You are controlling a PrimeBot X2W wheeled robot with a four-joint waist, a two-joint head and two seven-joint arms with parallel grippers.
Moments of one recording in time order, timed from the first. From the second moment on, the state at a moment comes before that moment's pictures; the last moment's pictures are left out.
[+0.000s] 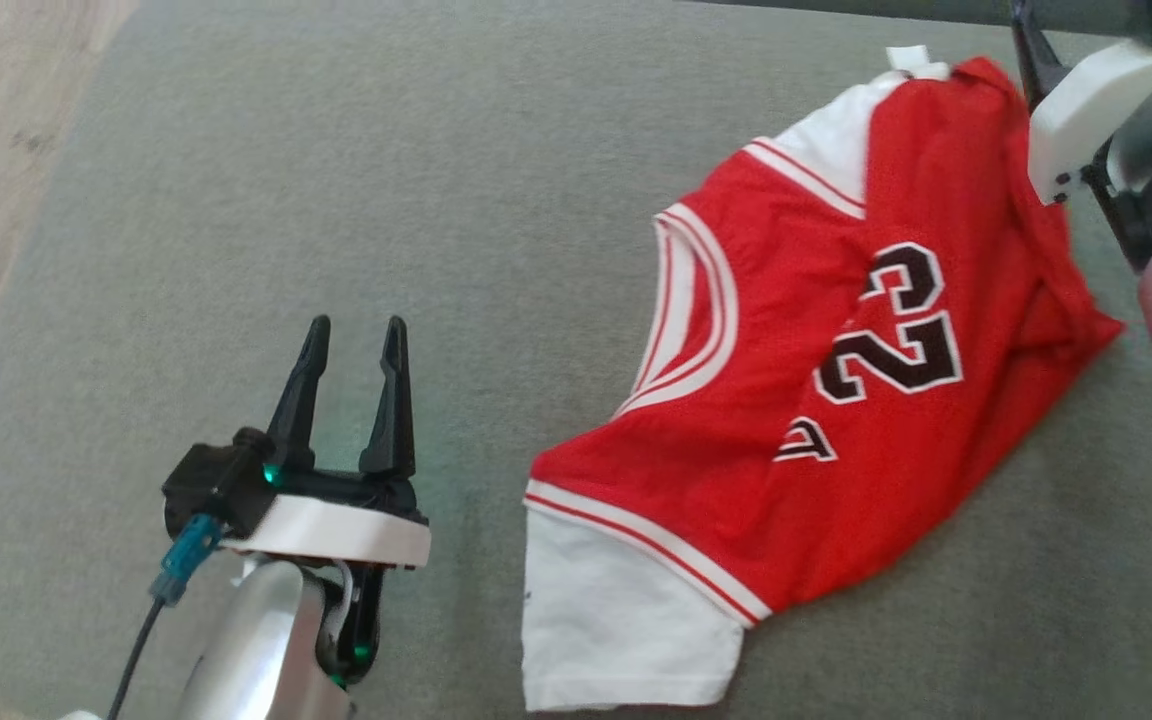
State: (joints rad) left arm -0.26 0.04 -0.23 0.34 -0.36 -0.12 -0.26; right arm -1.03 -0.32 0.32 0.98 -0.01 0.13 -0.06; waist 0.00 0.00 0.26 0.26
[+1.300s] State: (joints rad) left arm -0.19 0.04 -0.19 0.33 -0.35 -0.12 -0.26; right arm -0.24 -0.05 -0.16 0.35 0.16 0.13 -0.01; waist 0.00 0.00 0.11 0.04
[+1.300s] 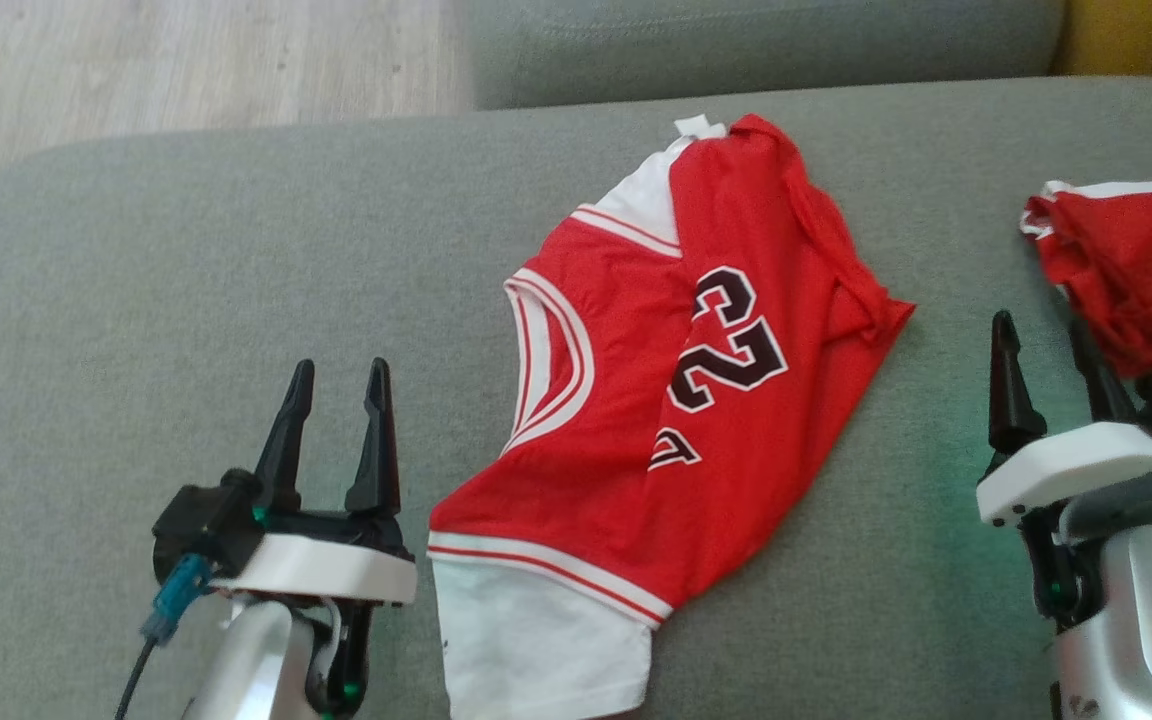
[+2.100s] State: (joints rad) left arm -0.25 0.04 -0.21 0.34 -0.33 -0.12 -0.26; right arm -0.51 -0.05 -0.19 0.79 0.03 0.13 -0.01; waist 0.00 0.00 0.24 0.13
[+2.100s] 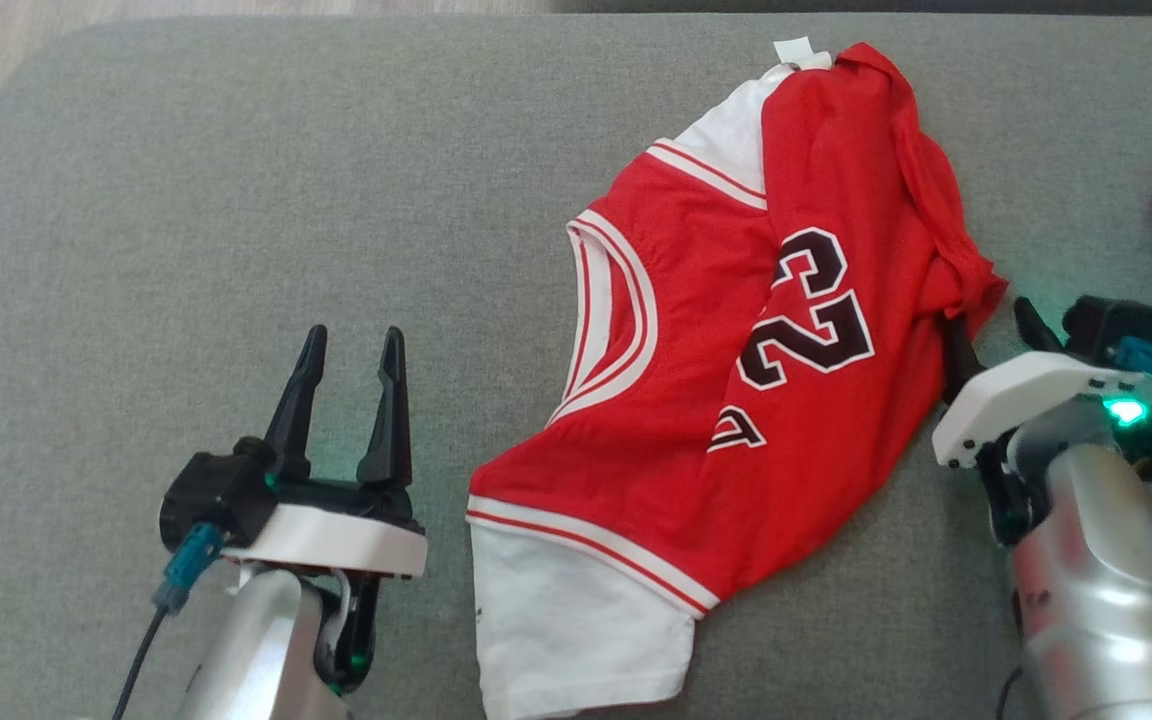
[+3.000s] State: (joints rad) left arm -0.18 0.04 -0.19 0.35 -0.34 -0.12 -0.26; right arm -0.42 -0.05 -0.32 0.80 -0.11 0.13 -0.17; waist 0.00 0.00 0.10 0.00
